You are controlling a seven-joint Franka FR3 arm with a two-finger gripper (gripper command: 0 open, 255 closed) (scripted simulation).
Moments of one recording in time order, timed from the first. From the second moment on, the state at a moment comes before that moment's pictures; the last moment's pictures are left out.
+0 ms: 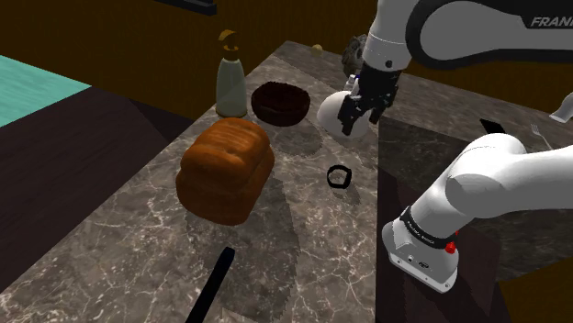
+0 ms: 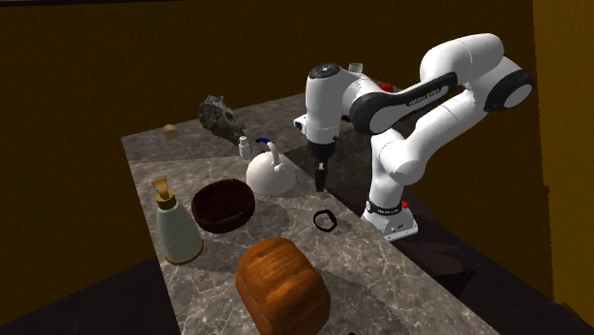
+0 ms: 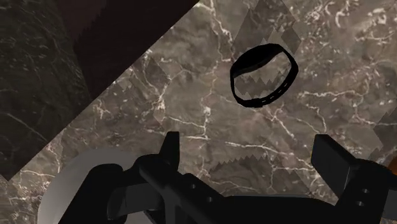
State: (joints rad) arm -0.06 -0.91 0.30 -2.71 0.14 1.76 0.35
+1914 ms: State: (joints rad) arm -0.07 -0.78 0.53 -2.96 0.22 2.06 0.61
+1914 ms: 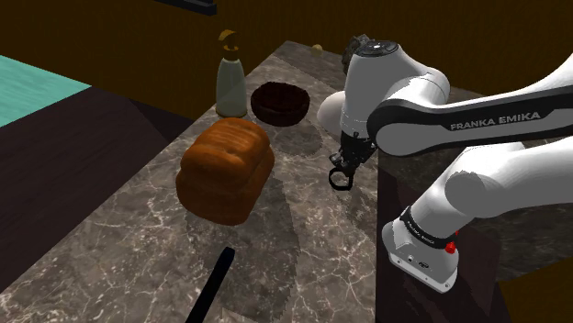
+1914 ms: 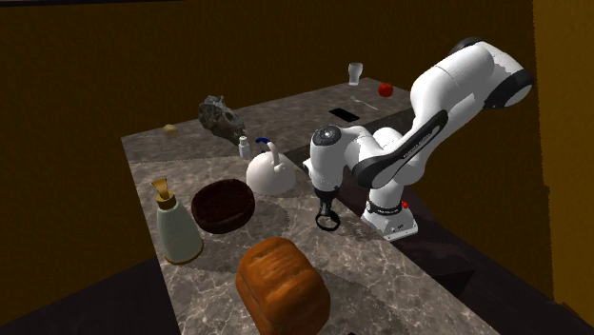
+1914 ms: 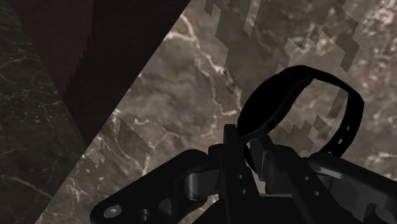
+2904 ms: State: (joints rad) arm -0.07 -0.88 0.47 -2.86 0.18 1.86 0.58
